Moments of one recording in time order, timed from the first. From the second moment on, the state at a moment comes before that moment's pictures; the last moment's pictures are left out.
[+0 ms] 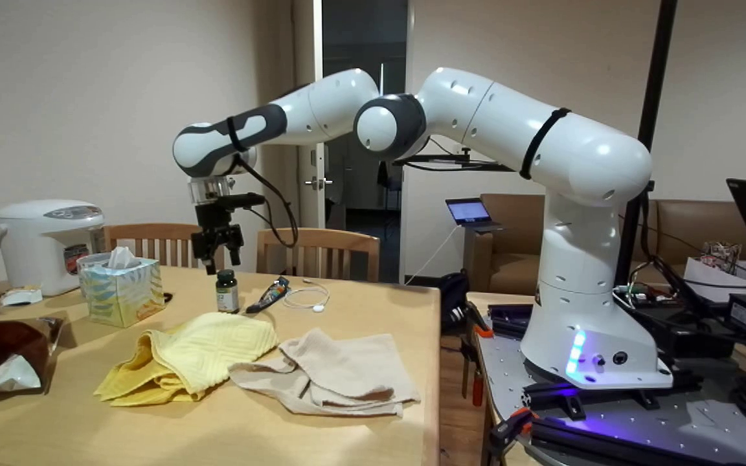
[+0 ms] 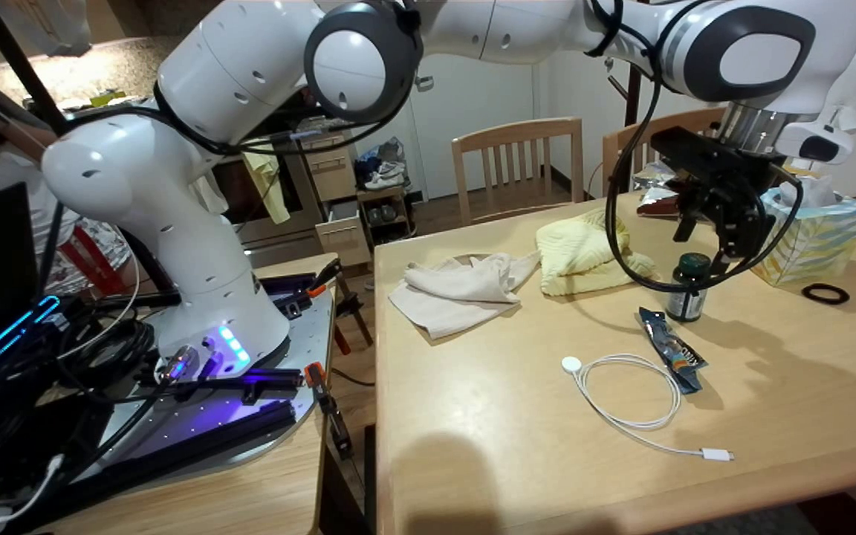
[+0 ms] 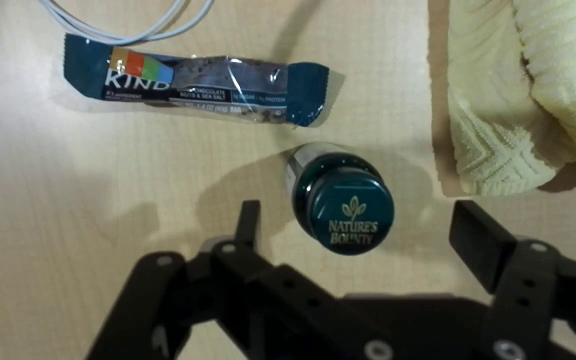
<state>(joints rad) -0.19 1.13 -0.04 -0.77 0.07 1.72 -0.09</state>
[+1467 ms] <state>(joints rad) -0.21 0.99 -0.03 -0.94 0.23 1.73 -0.08</state>
